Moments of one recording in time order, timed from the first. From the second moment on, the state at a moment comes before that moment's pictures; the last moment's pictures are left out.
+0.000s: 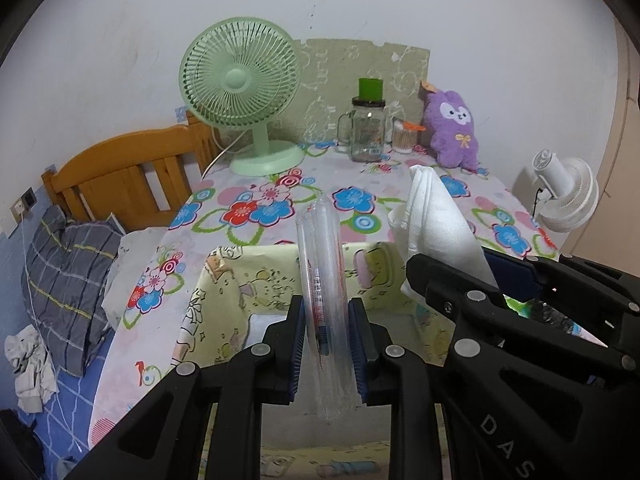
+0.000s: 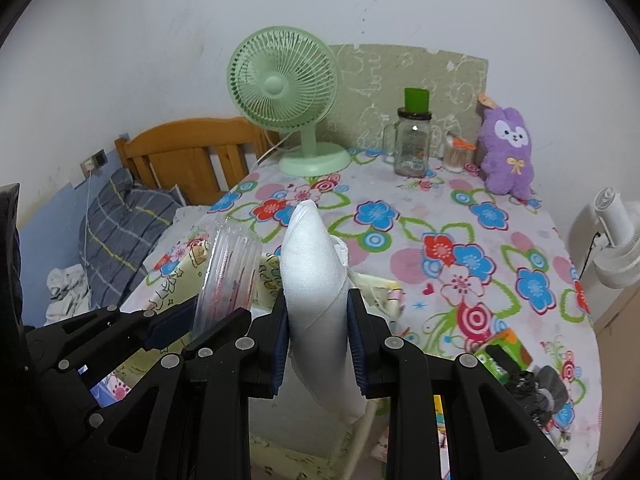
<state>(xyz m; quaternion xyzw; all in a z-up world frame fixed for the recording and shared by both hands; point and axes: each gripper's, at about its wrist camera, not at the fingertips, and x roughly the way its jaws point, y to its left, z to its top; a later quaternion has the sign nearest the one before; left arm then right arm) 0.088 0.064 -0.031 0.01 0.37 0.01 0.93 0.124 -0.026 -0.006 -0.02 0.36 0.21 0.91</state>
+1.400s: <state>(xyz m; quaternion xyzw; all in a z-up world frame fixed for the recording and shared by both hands) 0.087 0.076 -0.044 0.01 0.39 0.02 0.92 0.128 -0.011 -0.019 -0.05 0.38 0.21 0.90</state>
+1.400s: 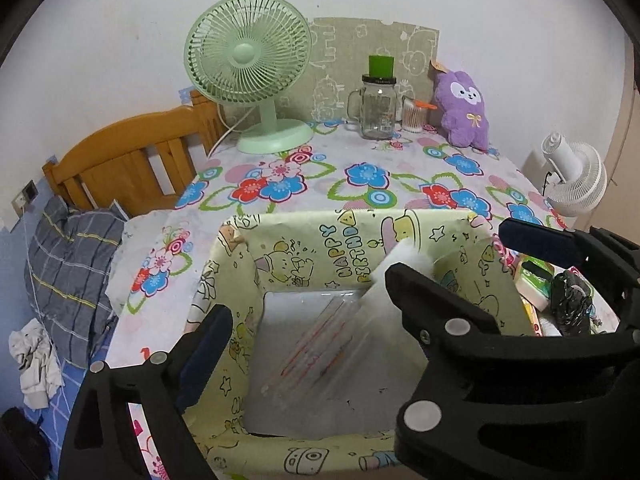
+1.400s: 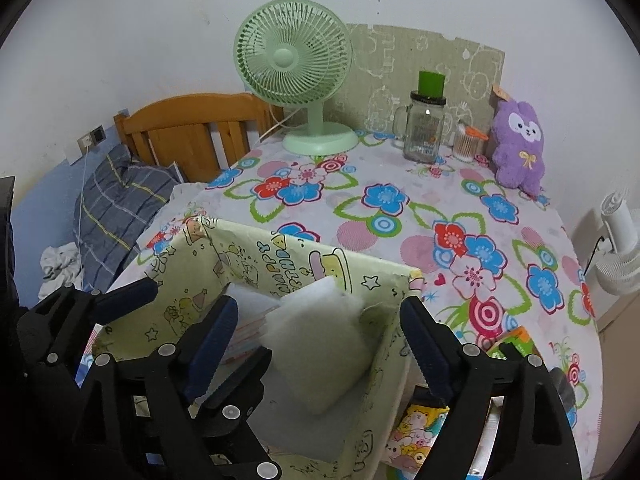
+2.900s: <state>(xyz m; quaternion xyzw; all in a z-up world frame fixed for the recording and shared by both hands) 0.038 0.005 0.001 0.02 0.32 -0.01 0.95 0.072 -0.104 0.029 -0.02 0.31 0.16 0.94</state>
